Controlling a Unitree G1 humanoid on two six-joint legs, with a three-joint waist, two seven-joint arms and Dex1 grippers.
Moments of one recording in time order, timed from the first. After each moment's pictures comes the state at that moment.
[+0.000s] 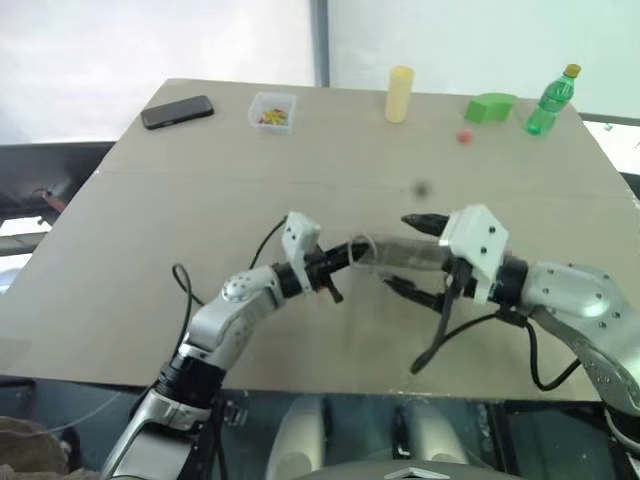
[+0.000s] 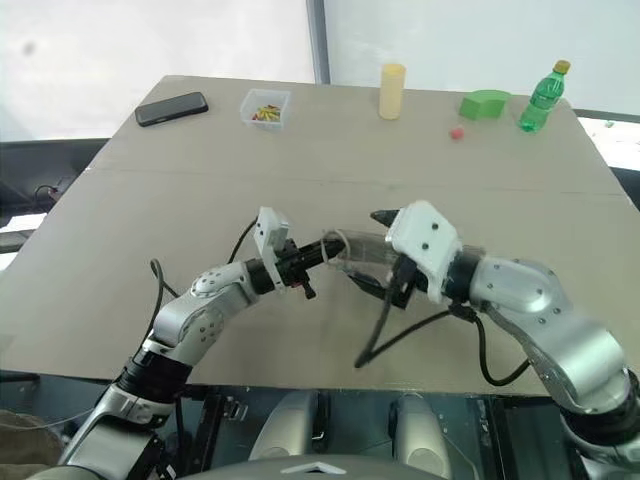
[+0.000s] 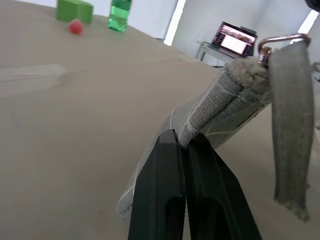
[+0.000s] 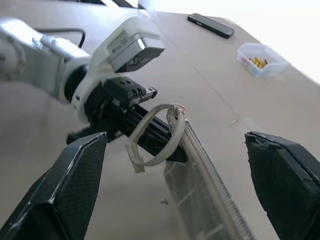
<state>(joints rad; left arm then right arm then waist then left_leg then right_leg) -0.35 0.45 -0.22 -0.03 -0.72 0.34 -0.62 -0.36 -0.60 0.05 -0.81 0.59 0.90 0.51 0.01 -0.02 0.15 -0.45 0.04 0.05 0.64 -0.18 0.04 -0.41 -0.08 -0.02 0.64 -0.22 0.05</state>
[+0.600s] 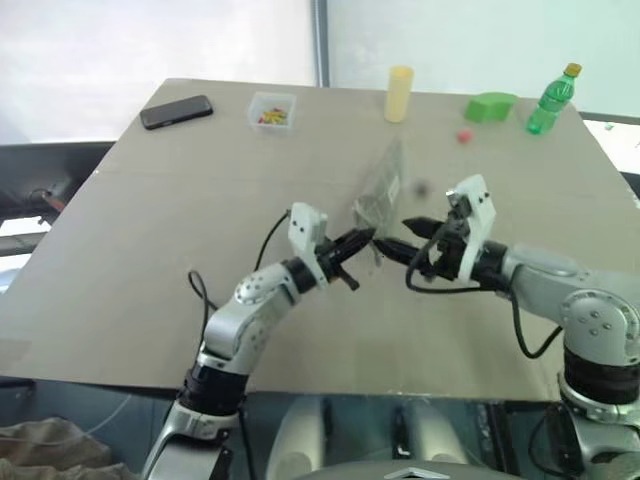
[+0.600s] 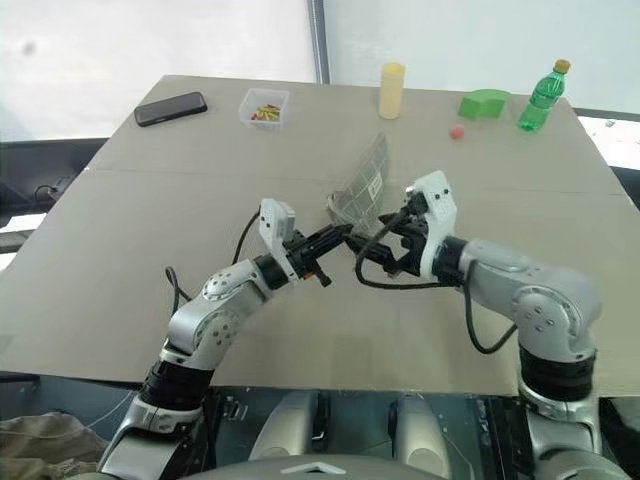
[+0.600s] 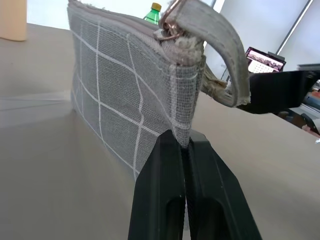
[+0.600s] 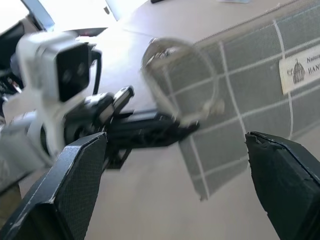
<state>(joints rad) -0.30 0.31 -0.16 -0.16 -0.58 0.39 -0.54 -0.46 -0.35 -0.12 -0.52 0.95 1.22 0.23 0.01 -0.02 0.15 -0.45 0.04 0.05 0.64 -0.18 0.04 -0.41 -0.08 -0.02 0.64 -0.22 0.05</state>
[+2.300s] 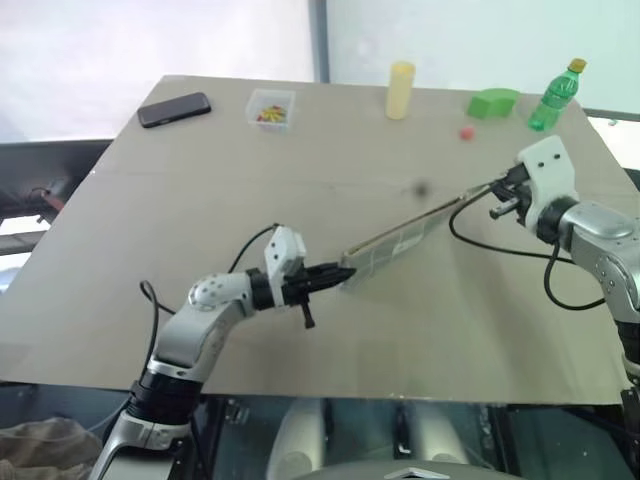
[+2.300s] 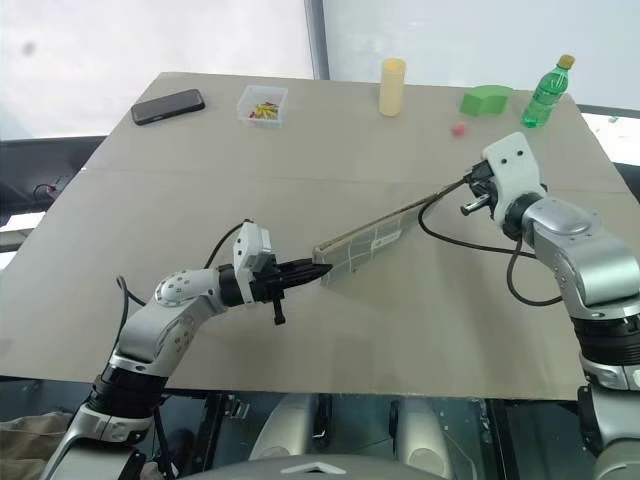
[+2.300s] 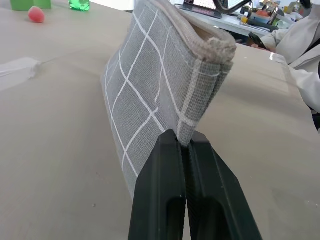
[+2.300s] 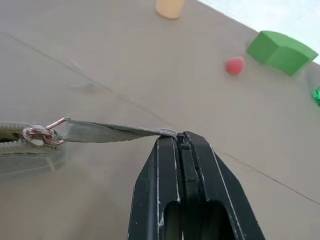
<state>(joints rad) -0.25 0.53 -0.12 -0.14 -0.49 0.32 -0.99 -0.52 -0.76 0.00 -0.23 0.40 0.84 0.32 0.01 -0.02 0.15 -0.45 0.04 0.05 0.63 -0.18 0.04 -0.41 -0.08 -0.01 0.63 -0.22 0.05</state>
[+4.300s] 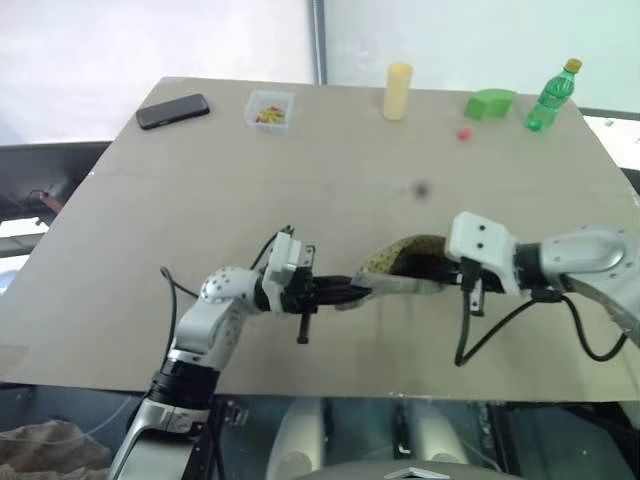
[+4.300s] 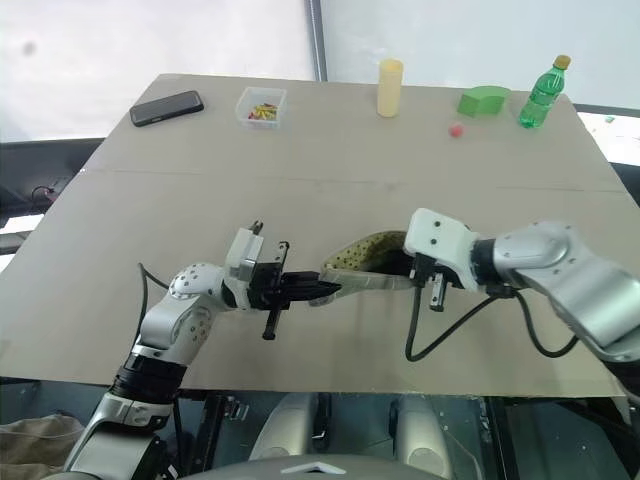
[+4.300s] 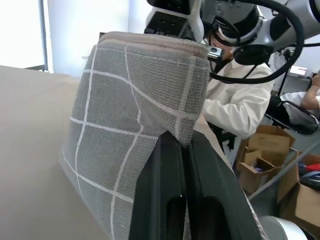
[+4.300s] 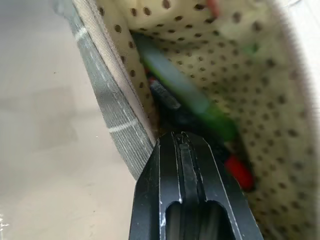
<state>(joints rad) -0.31 0.45 -0.13 0.01 -0.58 0.17 -1.38 -0.52 -0.97 0.31 -0.59 0.40 0.86 0.84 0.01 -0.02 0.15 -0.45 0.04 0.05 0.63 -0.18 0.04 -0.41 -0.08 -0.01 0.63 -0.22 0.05</state>
